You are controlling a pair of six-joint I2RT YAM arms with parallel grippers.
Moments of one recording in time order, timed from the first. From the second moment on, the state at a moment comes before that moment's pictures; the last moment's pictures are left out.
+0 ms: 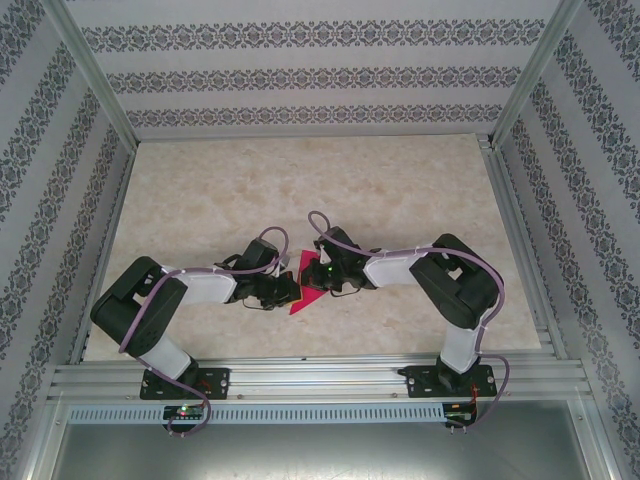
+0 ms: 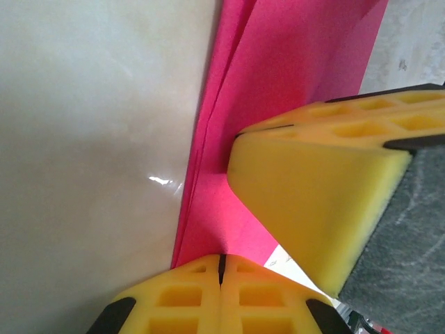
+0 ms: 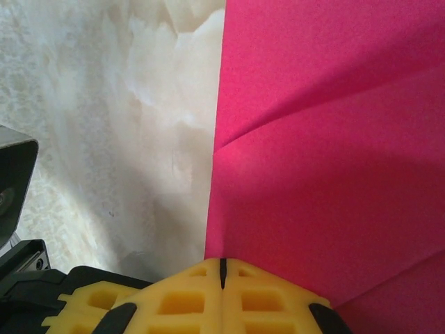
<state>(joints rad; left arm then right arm) -0.57 1.60 0.58 0.00 0.53 -0.88 0.75 1.84 0.85 0.09 -0.43 0.94</state>
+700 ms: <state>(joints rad) -0.57 1.59 0.57 0.02 0.51 -0.87 0.46 1.88 0.82 0.20 -0.55 0.89</state>
